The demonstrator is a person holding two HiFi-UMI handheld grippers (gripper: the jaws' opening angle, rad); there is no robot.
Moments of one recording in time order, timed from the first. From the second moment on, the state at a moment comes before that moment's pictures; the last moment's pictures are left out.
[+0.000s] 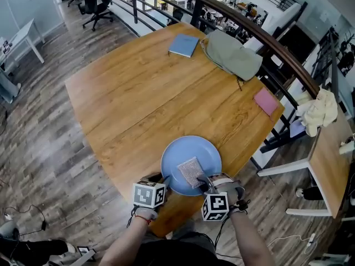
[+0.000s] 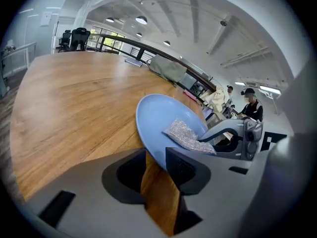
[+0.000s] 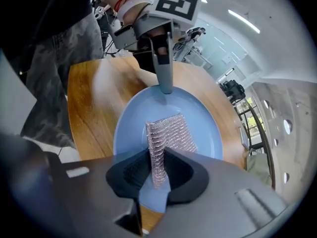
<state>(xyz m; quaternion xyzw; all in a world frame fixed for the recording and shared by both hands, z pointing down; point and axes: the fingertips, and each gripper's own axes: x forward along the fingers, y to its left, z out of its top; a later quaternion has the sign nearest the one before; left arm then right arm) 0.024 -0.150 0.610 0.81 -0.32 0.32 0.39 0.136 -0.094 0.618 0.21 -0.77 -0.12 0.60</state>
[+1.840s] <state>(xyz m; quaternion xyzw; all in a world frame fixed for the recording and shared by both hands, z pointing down) 0.008 -0.150 0.605 0.81 -0.30 0.32 0.39 0.179 -0.098 0.622 0.18 -0.69 -0.04 0.70</state>
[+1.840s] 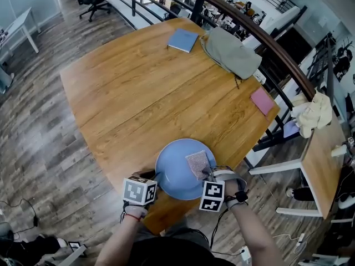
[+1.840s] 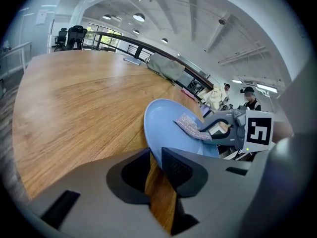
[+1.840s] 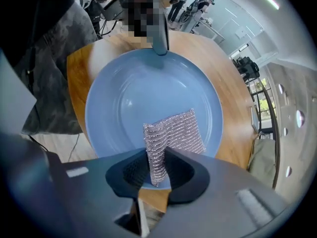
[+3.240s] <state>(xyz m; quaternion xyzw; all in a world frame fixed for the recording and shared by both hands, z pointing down) 0.003 -0.147 0.603 0.81 -0.31 0.32 0.38 0.081 -0.132 0.626 0.11 -0.73 -0.14 0.66</state>
